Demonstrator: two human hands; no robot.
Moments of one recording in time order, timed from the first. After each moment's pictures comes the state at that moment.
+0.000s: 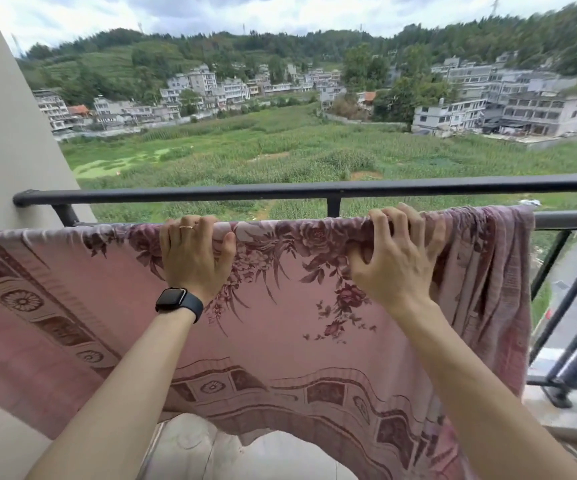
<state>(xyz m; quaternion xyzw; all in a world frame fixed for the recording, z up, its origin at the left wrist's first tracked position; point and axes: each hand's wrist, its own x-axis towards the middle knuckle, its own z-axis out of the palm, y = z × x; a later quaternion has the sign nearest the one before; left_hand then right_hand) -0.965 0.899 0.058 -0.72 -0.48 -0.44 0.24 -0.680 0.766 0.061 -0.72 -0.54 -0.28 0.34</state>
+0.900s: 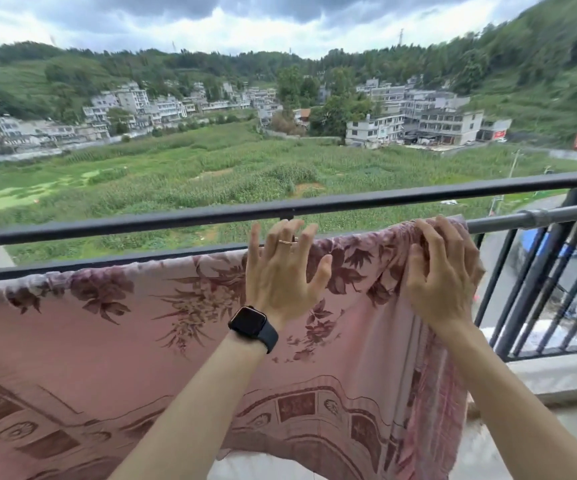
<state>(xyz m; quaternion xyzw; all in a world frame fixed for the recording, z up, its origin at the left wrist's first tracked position) -0.815 0.823 0.091 -0.85 -0.32 -0.39 0.18 -0.601 0.705 0.054 -0.75 -0.39 -0.27 0.45</state>
